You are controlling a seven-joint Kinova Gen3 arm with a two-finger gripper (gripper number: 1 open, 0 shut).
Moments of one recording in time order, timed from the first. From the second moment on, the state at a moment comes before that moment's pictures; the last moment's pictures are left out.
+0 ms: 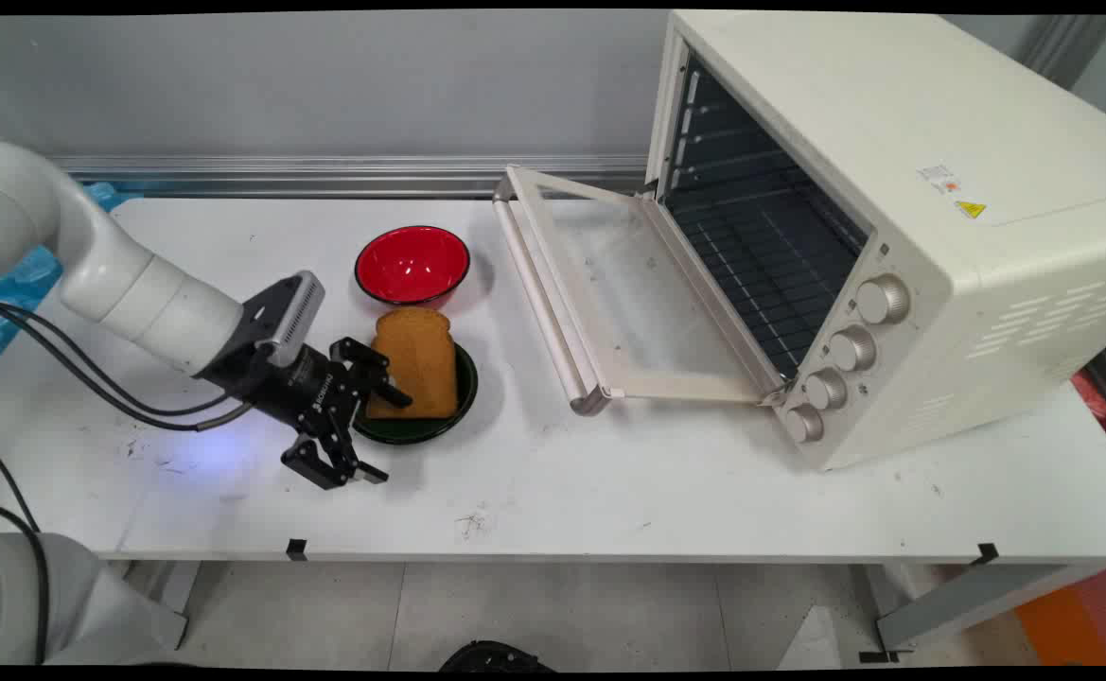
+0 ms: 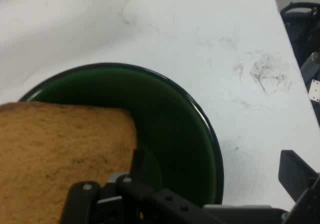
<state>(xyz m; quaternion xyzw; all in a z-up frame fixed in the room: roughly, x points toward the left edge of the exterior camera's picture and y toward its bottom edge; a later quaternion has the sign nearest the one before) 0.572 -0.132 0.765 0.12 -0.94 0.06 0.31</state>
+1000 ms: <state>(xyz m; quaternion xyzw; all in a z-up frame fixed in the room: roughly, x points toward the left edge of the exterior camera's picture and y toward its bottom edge) 0.592 -0.147 0.836 0.20 -0.93 0.06 0.31</state>
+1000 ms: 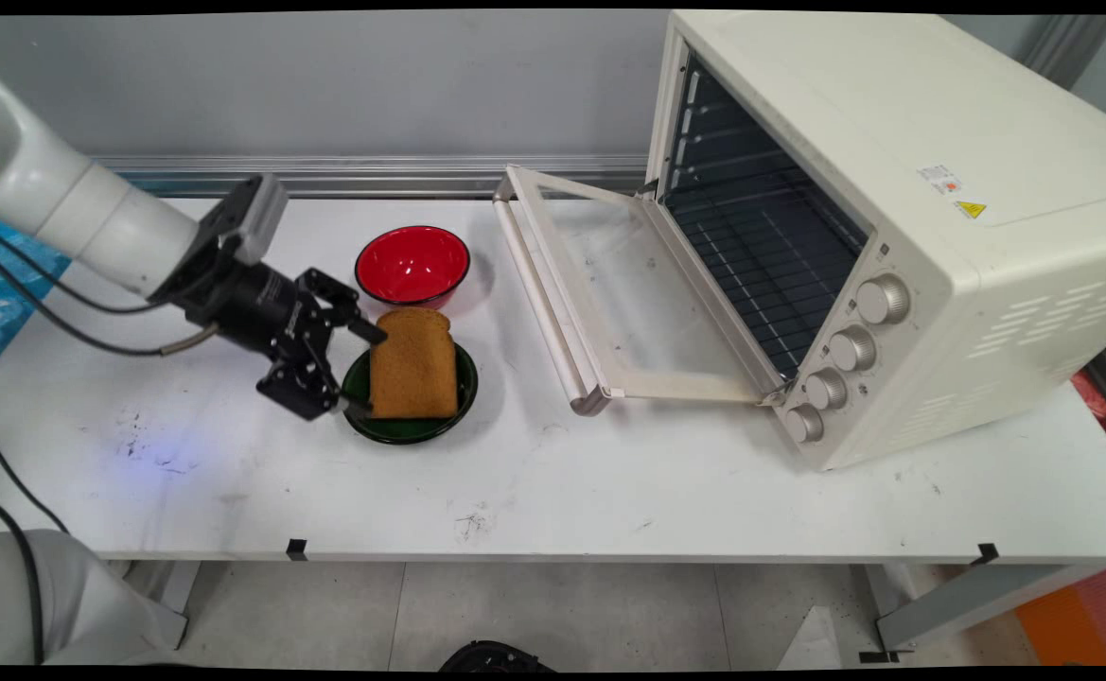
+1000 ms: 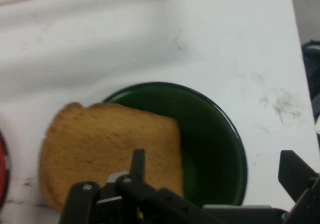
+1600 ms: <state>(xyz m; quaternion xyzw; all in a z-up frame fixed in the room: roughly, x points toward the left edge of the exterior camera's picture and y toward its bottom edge) 0.580 -0.187 0.852 0.25 -0.91 0.08 0.32</state>
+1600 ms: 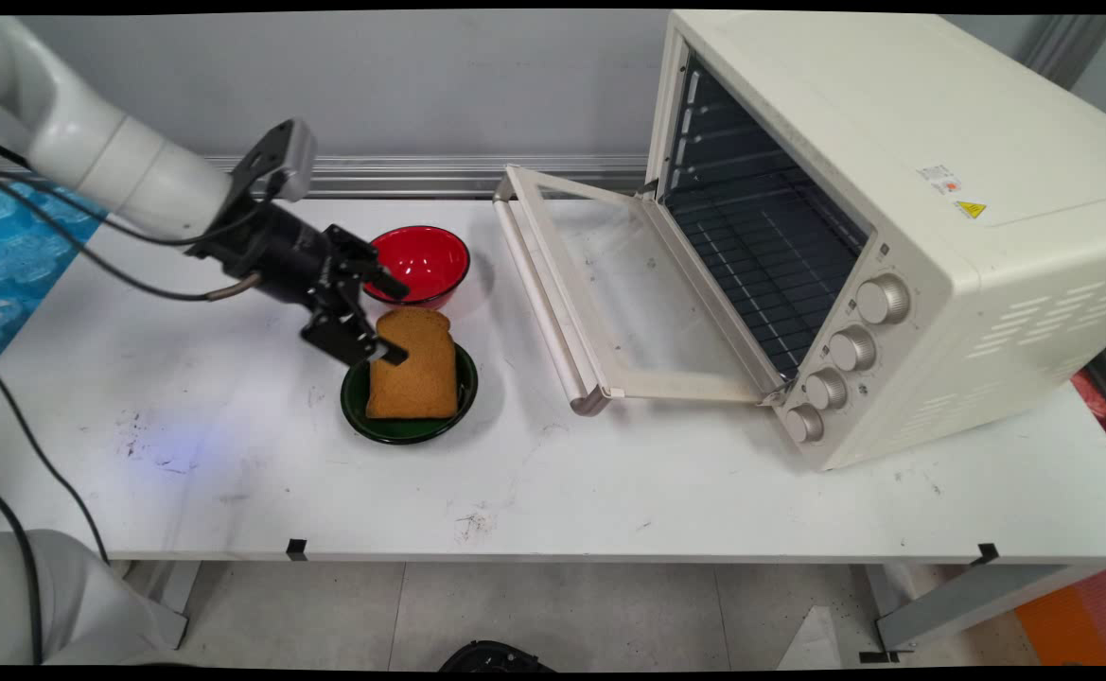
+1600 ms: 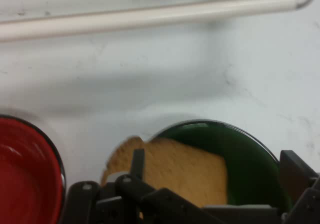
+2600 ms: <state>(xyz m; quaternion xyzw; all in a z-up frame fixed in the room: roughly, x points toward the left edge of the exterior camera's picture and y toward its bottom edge) 0.522 -0.273 0.779 0.29 -0.89 0.09 0.33</state>
